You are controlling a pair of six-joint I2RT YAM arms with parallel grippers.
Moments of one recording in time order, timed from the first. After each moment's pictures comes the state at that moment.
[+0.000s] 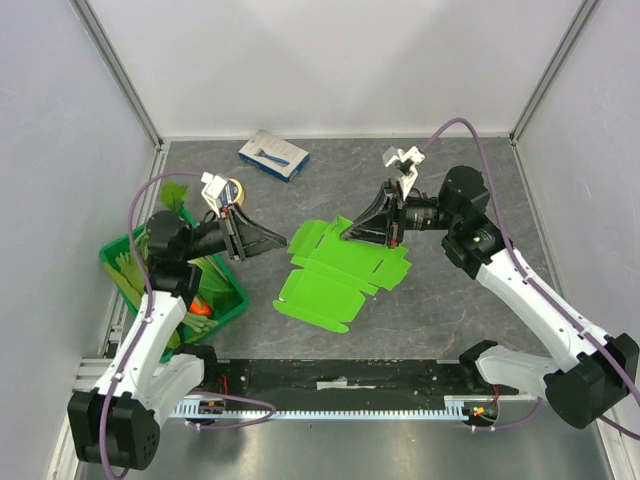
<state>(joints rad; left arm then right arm) -0.12 0.88 0.68 0.37 1.16 -0.91 0.53 1.15 1.04 0.13 -1.05 0.43</state>
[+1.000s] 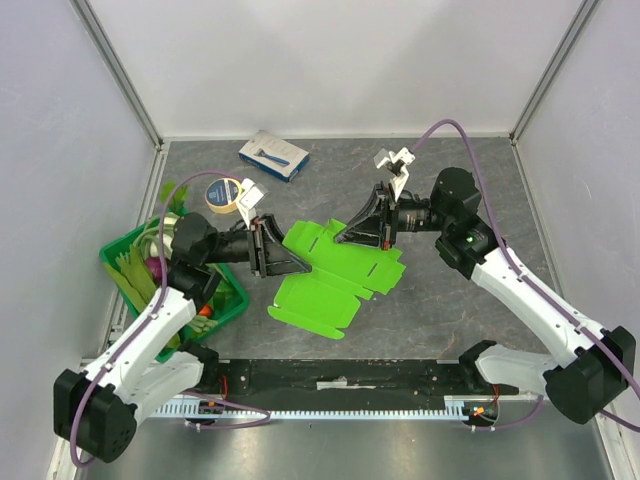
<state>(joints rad) -0.40 0.92 0.66 0.47 1.15 -0.96 0.54 1.16 1.03 0.17 -1.01 0.49</state>
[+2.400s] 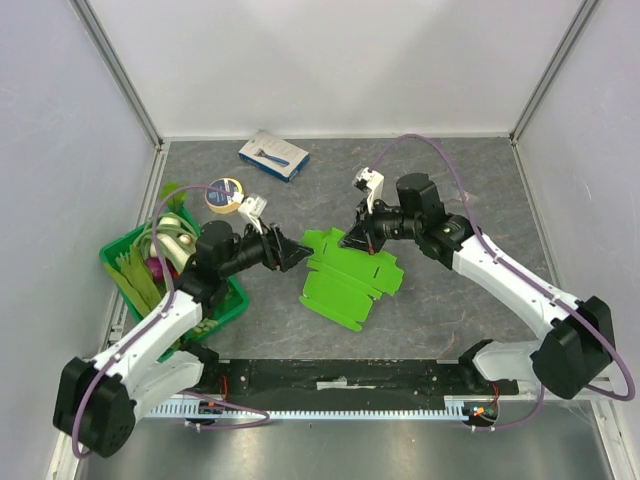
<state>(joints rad) -0.43 0.91 0.54 0.16 0.54 -0.52 0.58 1.29 1.06 -0.26 -0.62 0.13</state>
